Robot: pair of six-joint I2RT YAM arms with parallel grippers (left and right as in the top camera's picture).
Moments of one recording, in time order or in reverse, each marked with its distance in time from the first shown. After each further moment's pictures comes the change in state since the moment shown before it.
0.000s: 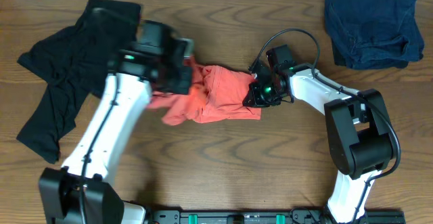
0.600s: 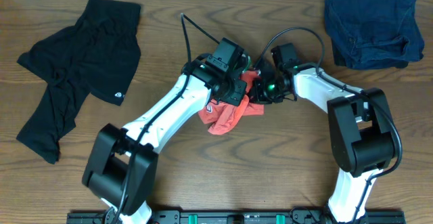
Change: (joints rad) left arm -0.280 0.230 0.001 0.214 -0.066 -0.132; right arm -0.041 0.005 0.000 0.052 -0.026 0.000
